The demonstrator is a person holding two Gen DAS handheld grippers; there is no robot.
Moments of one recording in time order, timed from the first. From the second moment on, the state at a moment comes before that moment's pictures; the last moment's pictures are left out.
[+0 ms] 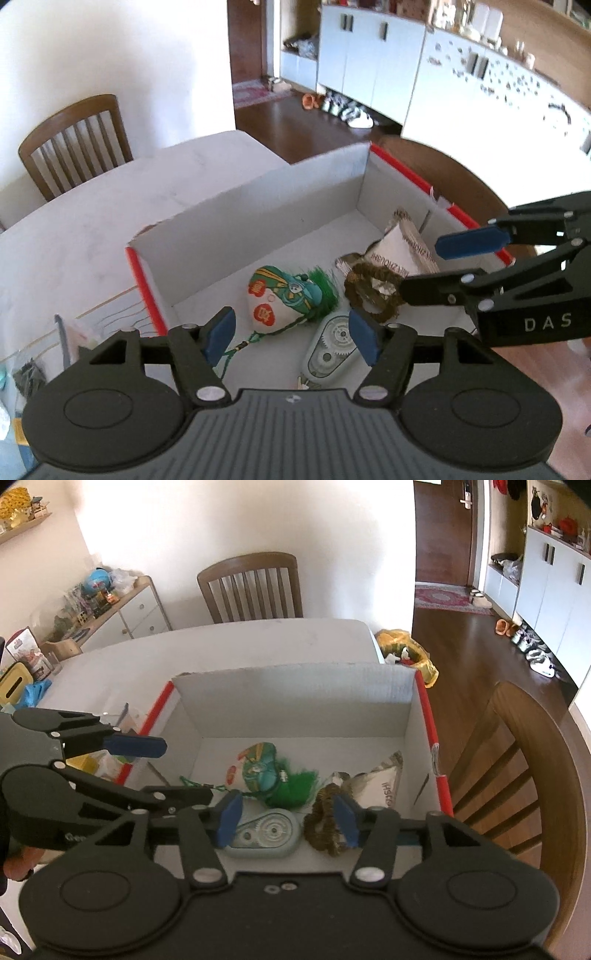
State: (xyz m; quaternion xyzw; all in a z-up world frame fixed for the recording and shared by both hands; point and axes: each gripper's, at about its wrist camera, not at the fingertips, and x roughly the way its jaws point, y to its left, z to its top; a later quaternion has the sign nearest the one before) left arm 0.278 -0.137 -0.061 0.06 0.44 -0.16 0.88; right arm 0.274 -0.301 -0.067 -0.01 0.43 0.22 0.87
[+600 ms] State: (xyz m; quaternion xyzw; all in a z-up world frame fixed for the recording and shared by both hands) left arm 0.222 -0.043 -0.010 0.00 0.37 -0.14 0.92; right arm 0.230 -0.245 -0.019 0.00 0.40 0.23 0.89
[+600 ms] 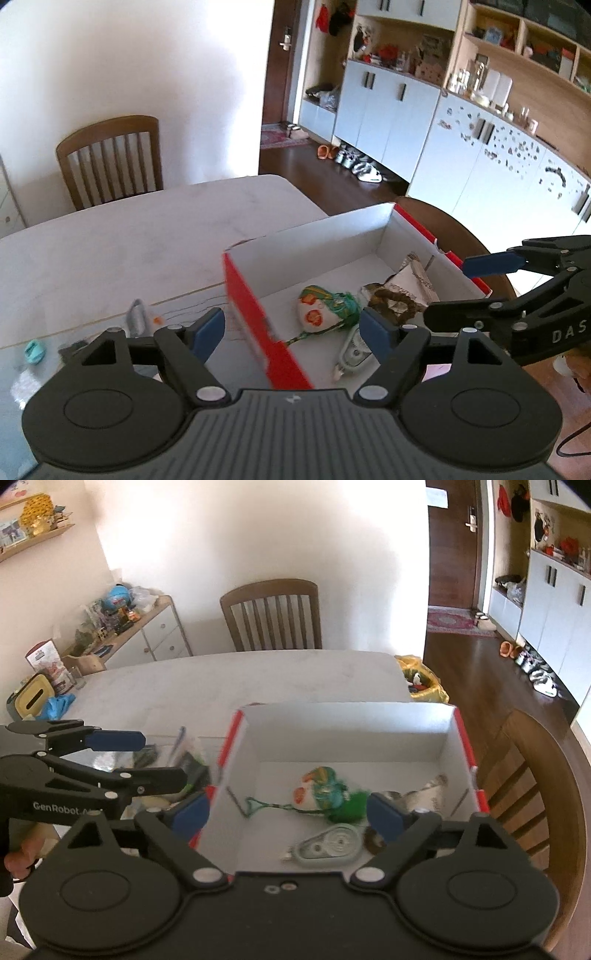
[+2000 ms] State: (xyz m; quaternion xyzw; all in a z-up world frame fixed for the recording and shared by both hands) left arm 0.177 0.192 -0.056 -0.03 0.40 -0.04 0.92; right arm 0.197 -0.054 -0.060 -0.03 0.45 0.26 0.86
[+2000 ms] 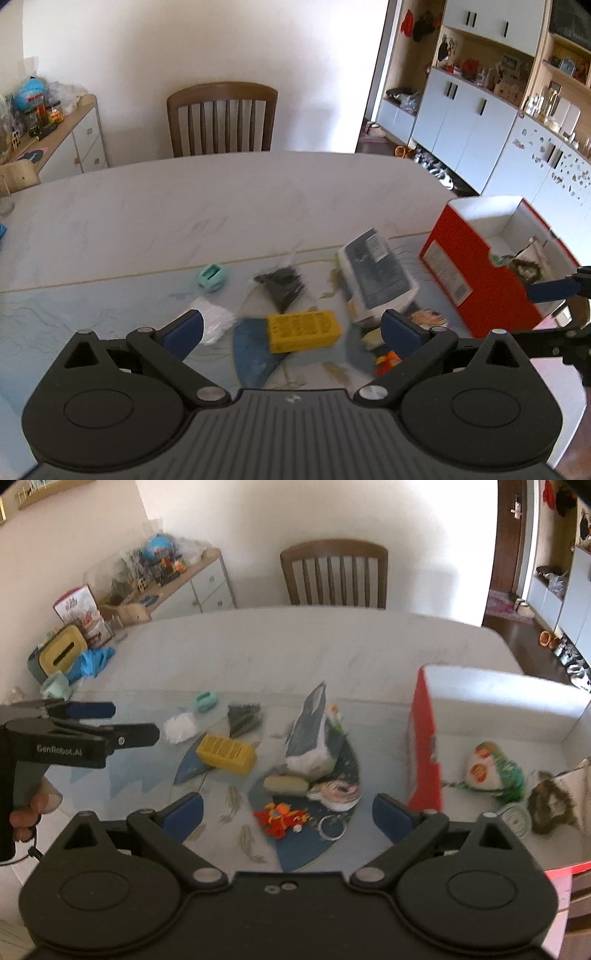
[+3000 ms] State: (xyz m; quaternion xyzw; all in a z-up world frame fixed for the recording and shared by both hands) left arm 0.241 0.153 -0.149 0.02 0.44 -0.07 0.90; right arm 0.221 -0.036 -0.137 -0.02 0.51 0.20 0.84
